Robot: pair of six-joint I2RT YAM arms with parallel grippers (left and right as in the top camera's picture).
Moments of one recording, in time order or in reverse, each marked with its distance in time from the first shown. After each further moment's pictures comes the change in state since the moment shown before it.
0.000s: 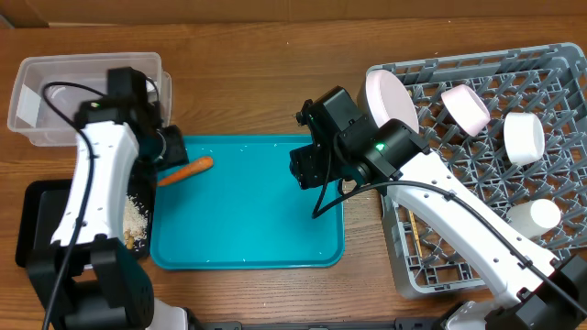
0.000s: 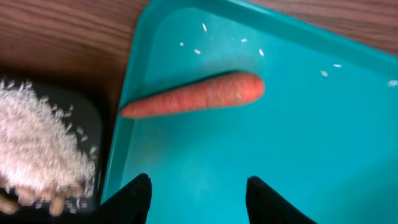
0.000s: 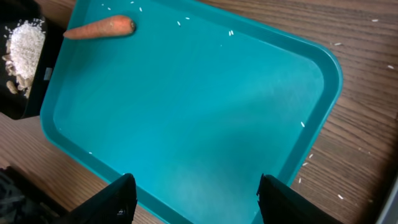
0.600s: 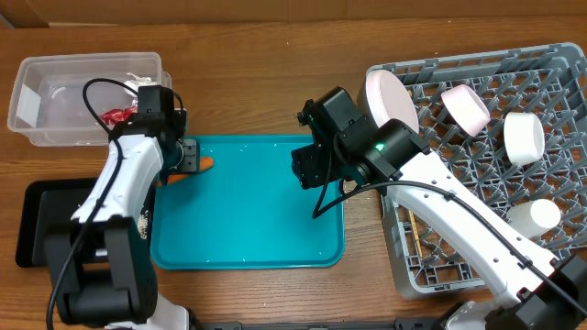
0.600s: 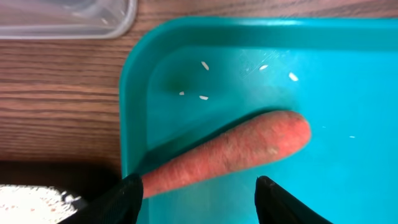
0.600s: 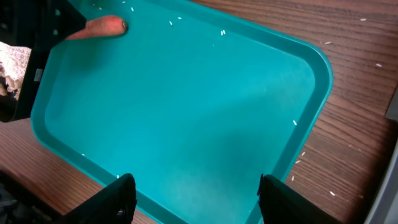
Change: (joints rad) left arm -0.058 0.053 -0.201 0.344 -0.148 0.222; right arm 0.000 0.000 0.000 -0.008 0.023 0.002
